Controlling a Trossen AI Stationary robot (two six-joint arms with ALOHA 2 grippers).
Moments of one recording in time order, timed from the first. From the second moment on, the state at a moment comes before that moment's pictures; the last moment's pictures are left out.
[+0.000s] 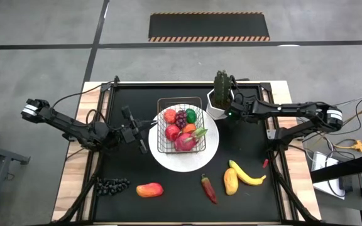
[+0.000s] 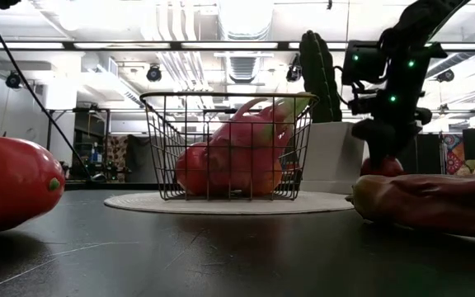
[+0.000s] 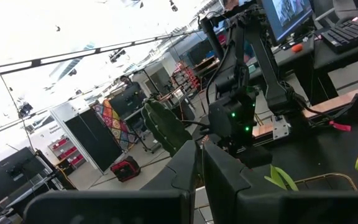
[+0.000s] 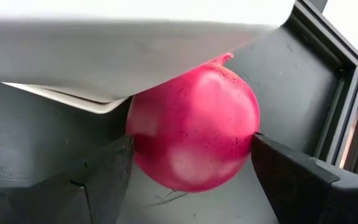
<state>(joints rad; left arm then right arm) -0.34 0.94 0.56 0.61 -0.69 0.67 -0.36 1.32 0.70 -0.71 0.48 0.50</state>
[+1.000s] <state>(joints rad) -0.34 0.94 0.56 0.61 -0.69 0.67 -0.36 1.22 0.80 -1.10 0.33 0.62</state>
